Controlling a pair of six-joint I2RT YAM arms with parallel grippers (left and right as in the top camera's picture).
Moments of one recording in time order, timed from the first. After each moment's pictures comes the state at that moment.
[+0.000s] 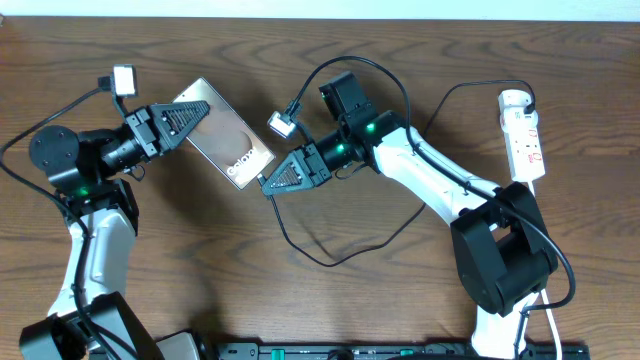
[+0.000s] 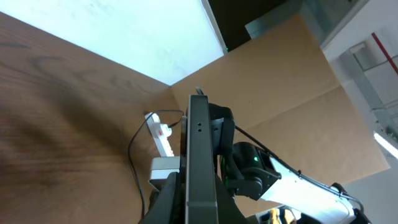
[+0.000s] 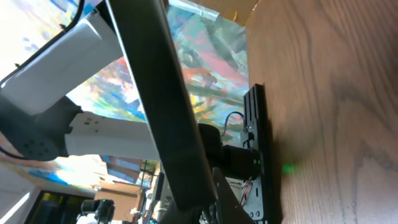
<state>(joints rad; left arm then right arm) 0.37 1.43 0.77 0.89 1.42 -1.28 0.58 2.00 1.47 -0.43 -1.47 0.23</state>
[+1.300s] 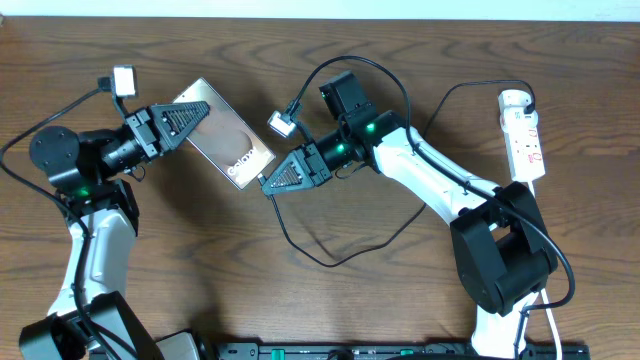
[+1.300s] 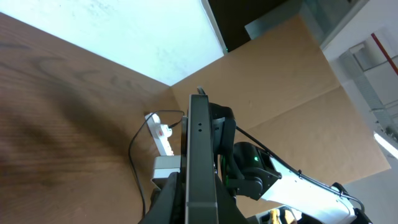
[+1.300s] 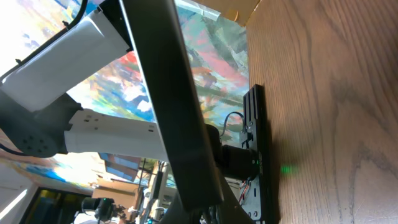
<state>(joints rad) 0.37 1.43 0.77 0.89 1.42 -1.27 0.58 2.00 1.47 -0.42 -1.49 0.22</state>
